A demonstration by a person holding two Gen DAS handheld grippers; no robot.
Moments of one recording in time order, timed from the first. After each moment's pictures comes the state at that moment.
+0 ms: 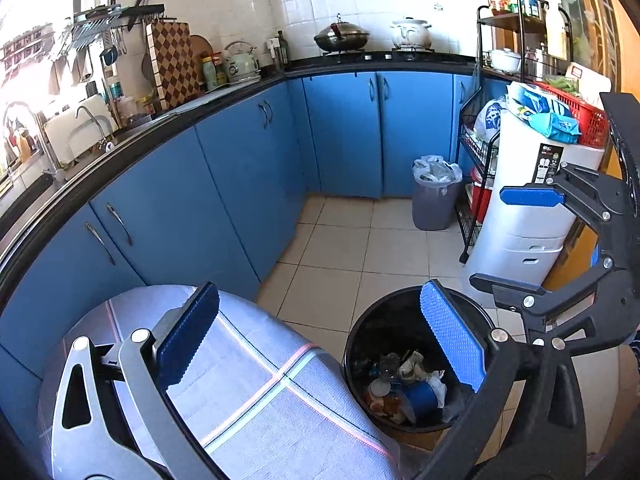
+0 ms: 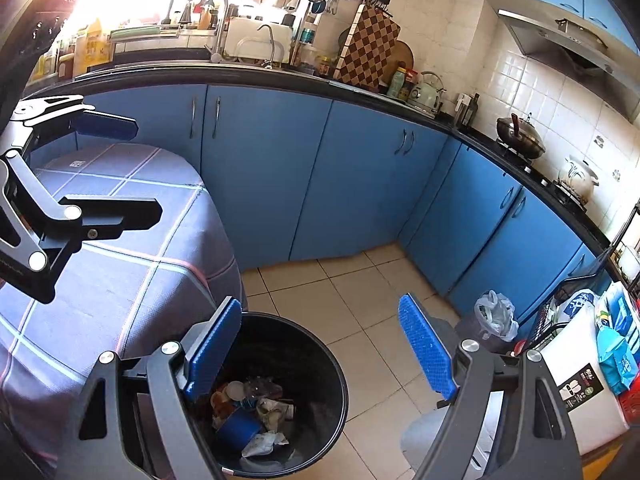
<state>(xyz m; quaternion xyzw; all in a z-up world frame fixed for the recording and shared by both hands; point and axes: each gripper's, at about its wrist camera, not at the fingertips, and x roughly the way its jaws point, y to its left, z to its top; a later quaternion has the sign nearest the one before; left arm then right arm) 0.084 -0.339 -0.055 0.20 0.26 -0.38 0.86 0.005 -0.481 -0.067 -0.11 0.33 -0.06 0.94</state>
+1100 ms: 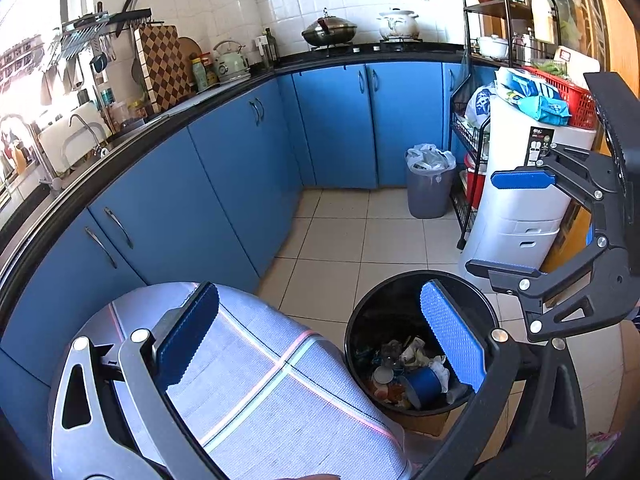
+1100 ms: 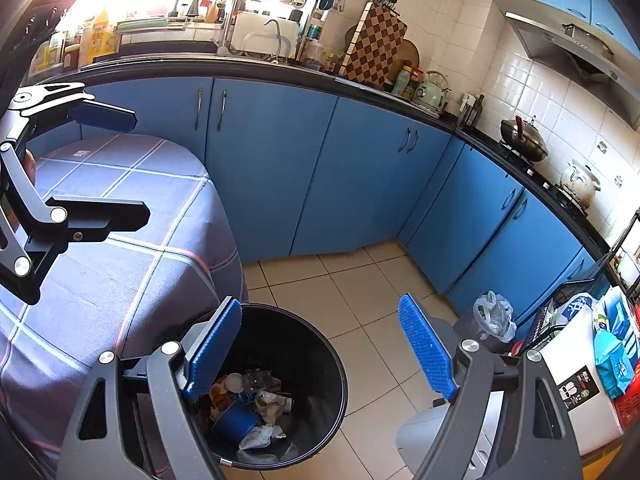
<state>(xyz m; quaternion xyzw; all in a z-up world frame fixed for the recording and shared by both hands) 0.072 -0.338 -0.057 0.22 0.26 -0.39 0.85 -0.002 -0.478 -0.070 -0.12 0.33 -0.05 0.93</state>
